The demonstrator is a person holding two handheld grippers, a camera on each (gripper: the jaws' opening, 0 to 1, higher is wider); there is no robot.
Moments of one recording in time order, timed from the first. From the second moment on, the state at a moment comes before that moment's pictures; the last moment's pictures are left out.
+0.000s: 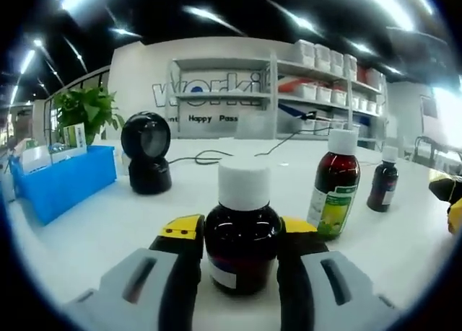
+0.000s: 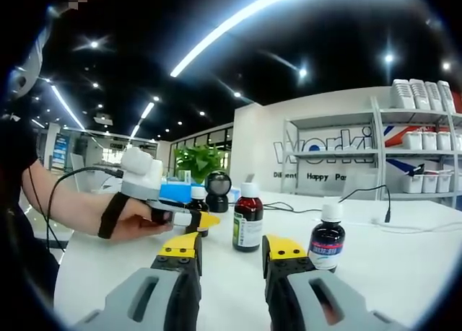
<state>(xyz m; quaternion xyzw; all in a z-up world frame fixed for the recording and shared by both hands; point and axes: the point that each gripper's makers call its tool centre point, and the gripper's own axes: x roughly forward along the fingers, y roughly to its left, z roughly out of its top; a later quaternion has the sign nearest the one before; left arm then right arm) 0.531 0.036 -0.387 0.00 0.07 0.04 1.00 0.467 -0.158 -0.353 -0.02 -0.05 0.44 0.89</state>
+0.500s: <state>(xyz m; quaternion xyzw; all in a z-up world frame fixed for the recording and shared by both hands) 0.549 0.037 -0.387 0.00 0.06 -0.04 1.00 0.464 -0.155 -0.353 -0.03 -0.05 0.44 0.89</state>
